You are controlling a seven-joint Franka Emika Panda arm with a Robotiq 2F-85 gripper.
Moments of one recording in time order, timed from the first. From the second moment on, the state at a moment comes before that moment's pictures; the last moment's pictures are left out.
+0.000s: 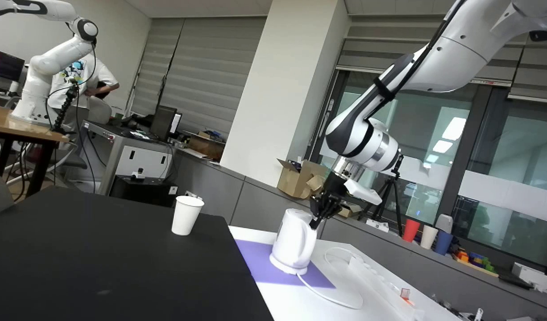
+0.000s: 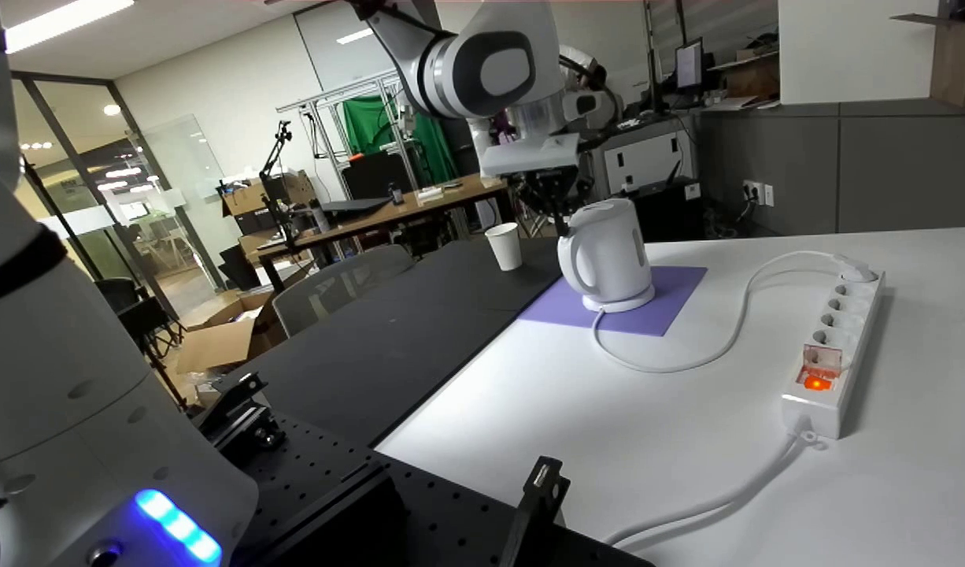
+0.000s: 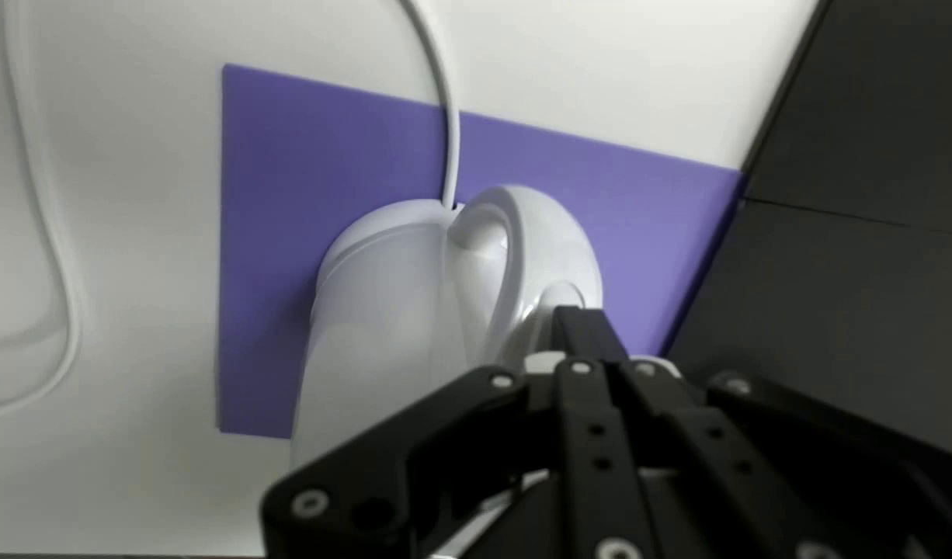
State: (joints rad) arm -0.29 0.46 0.14 -2.13 0.25 2.78 -0.53
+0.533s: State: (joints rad) arm -0.40 0.49 0.28 -2.13 0.28 2.92 -0.61
